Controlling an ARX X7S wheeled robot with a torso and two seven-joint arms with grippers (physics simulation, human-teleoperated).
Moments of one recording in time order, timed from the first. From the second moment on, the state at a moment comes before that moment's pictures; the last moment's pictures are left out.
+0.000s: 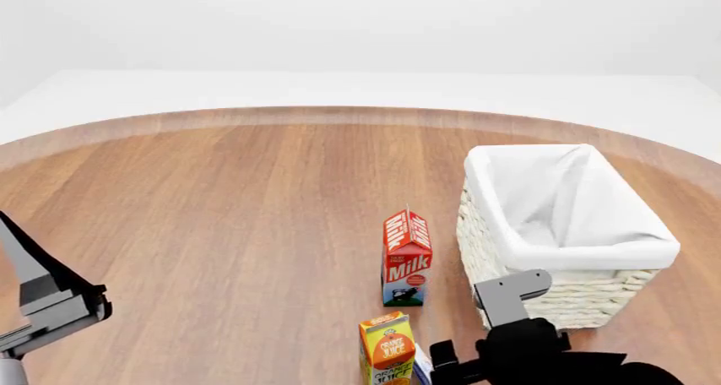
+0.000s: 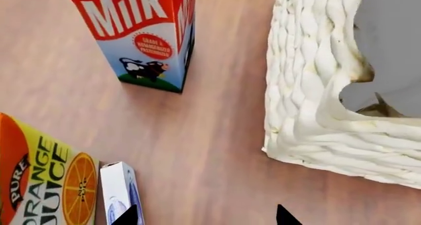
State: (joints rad) left arm 0.24 -0.30 -0.16 0.71 -0.03 0.14 -0.55; right arm 0.48 0.64 -0.59 -0.16 1.18 0.97 0.64
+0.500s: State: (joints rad) left arm 0.23 -0.30 -0.15 0.69 -0.04 0.13 -0.56; right arm 0.46 0.62 -0.64 -0.13 1.13 0.95 0.60
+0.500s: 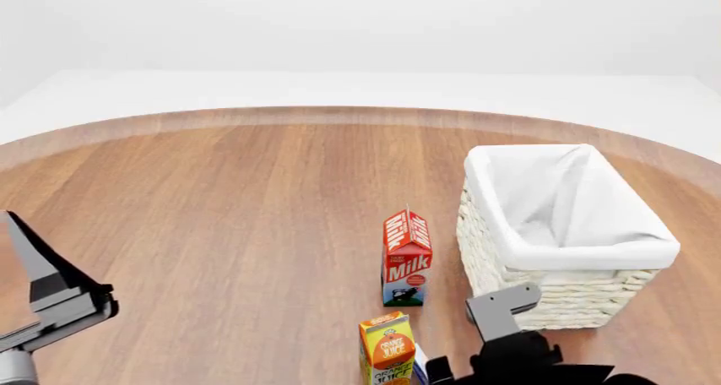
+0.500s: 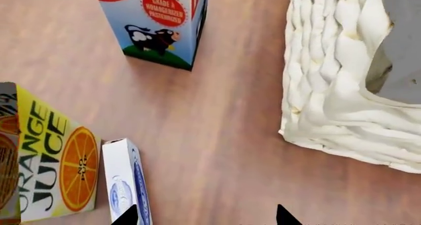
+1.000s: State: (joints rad) left arm 0.22 -0.31 -0.13 0.68 -0.04 0.12 -0.56; right arm 0.45 0.61 -0.68 -0.10 1.09 0.93 0.56
